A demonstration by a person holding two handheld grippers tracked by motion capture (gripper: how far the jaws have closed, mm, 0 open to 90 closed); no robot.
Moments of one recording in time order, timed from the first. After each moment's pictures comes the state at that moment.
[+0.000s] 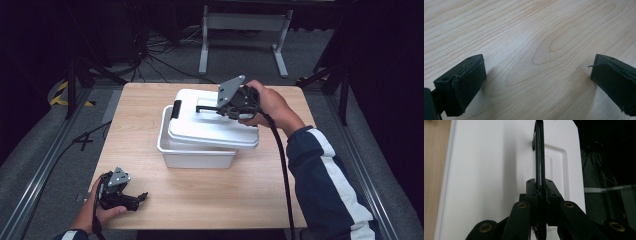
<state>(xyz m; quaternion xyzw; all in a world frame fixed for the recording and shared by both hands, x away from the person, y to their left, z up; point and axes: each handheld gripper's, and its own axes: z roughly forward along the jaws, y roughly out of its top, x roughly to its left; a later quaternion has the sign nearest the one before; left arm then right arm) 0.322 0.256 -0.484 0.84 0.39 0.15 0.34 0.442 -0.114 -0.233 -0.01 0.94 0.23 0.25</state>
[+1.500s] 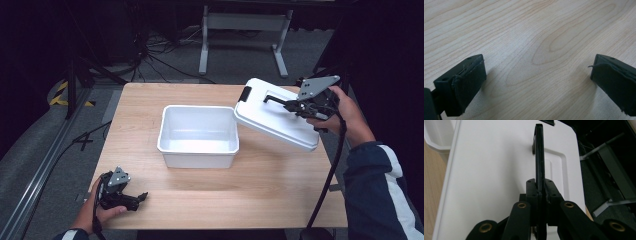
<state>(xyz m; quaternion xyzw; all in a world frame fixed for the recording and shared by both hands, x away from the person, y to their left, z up) 0.324 0.257 -0.485 0.85 0.38 0.15 0.34 0.435 -0.290 -0.233 0.14 0.91 0.26 0.29</state>
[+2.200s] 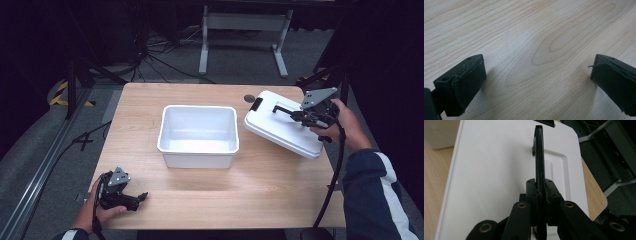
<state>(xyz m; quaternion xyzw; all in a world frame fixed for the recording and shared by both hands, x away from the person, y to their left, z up) 0.324 0.257 -0.485 0.85 0.38 0.15 0.34 0.452 -0.322 -0.285 0.19 0.92 0.23 0.26</state>
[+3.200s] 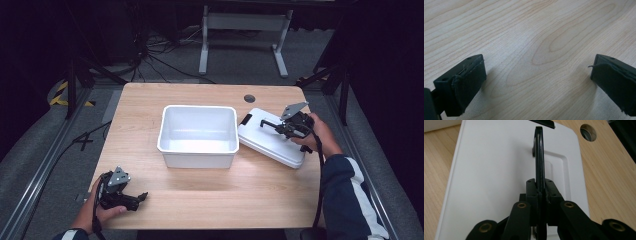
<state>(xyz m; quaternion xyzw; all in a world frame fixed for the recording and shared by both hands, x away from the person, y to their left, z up) 0.324 0.257 -0.485 0.85 0.38 0.15 0.34 0.482 -0.303 -0.367 0.22 0.93 0.22 0.22</state>
